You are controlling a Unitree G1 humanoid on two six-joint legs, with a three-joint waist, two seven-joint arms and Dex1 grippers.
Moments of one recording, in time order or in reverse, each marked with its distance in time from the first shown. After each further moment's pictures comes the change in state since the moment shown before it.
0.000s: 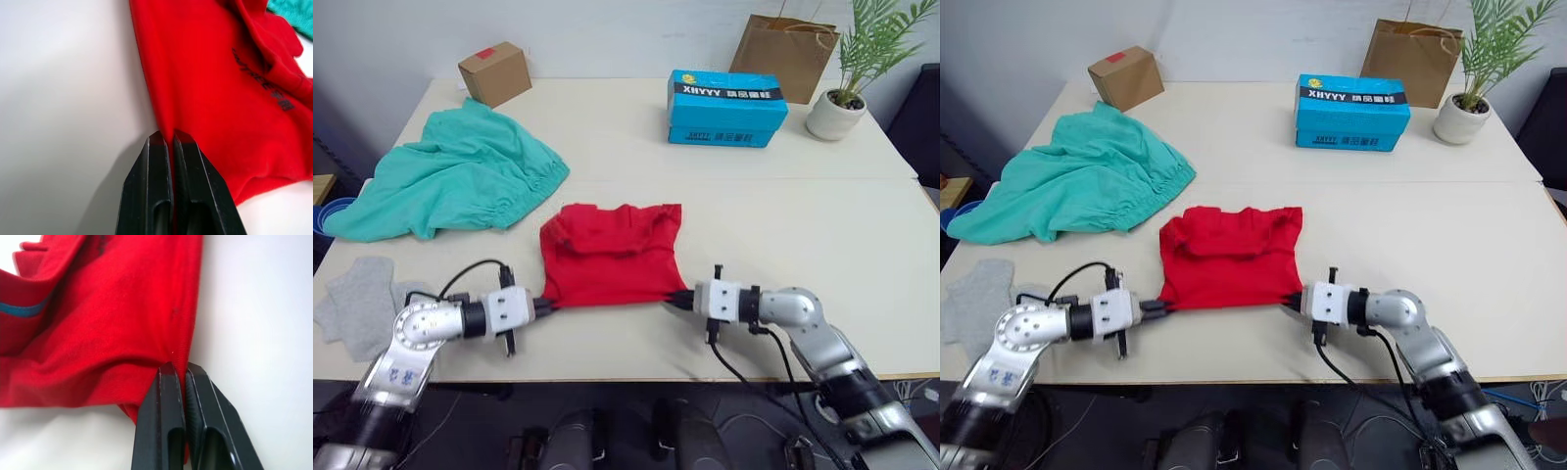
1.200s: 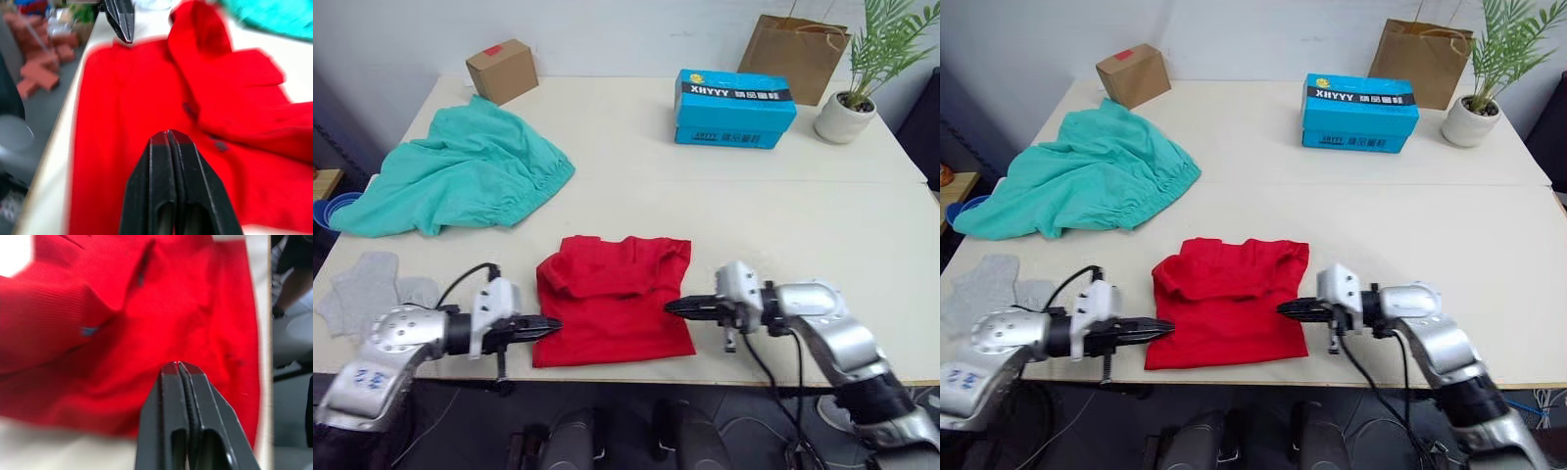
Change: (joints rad) left arm -0.009 0.042 0.013 -0.173 -0.240 0.454 -0.096; right arm -0.085 0.042 0.015 -0.039 0.240 0.268 0.213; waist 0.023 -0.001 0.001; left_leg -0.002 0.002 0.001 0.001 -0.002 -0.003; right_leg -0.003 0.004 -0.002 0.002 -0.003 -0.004
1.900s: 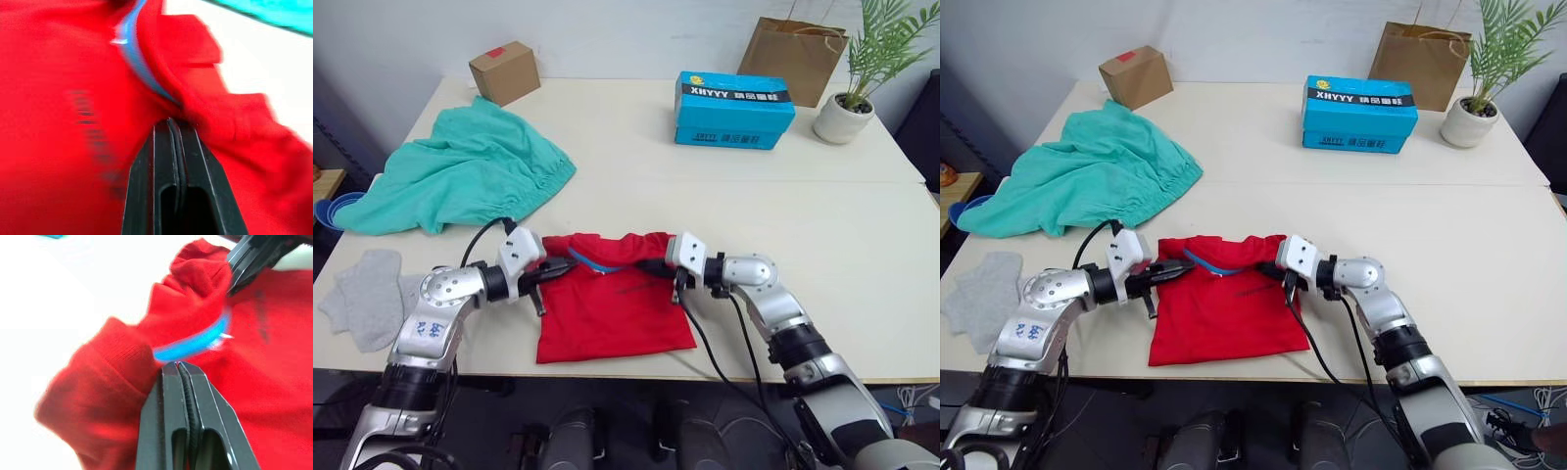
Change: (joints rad) left arm -0.359 -0.228 -0.011 0.325 0.142 -0.073 0.225; right arm -0.313 0.239 -0.042 0.539 -0.225 -0.248 -0.289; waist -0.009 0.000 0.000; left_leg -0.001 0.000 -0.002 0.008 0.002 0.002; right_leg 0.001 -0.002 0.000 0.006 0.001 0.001
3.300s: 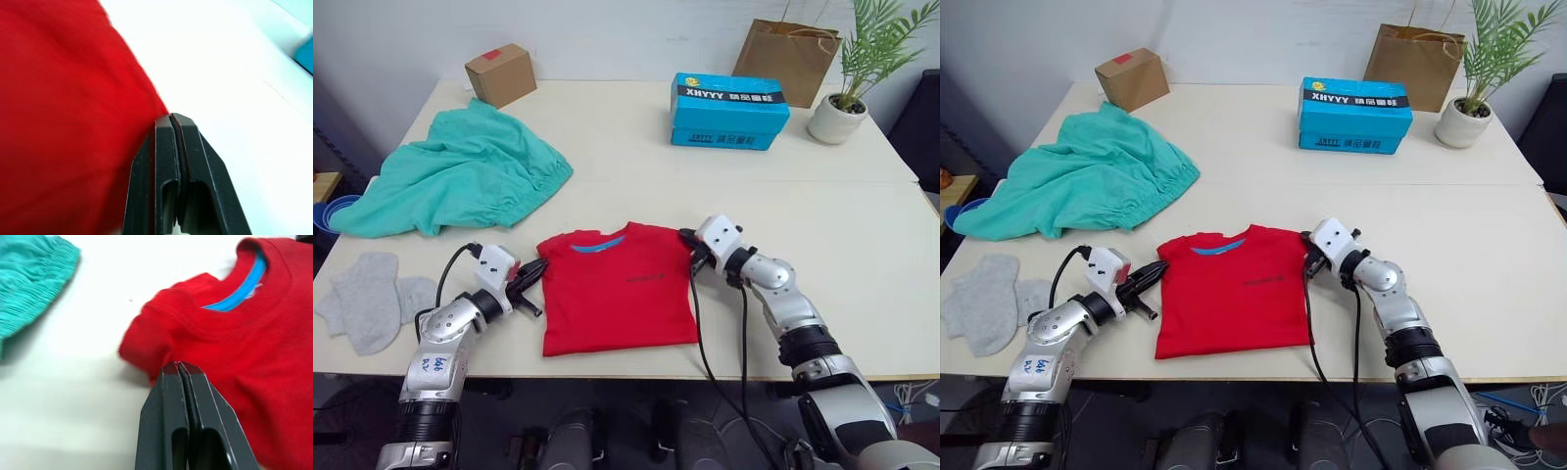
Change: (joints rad) left arm 0.180 -0.166 0.167 0.033 -0.028 -0.075 0.245; right arm 0.055 -0.027 -0.116 0.085 -0.101 -0.006 -0.351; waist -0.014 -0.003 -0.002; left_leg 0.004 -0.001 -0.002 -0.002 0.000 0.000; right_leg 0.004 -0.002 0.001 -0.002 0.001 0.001
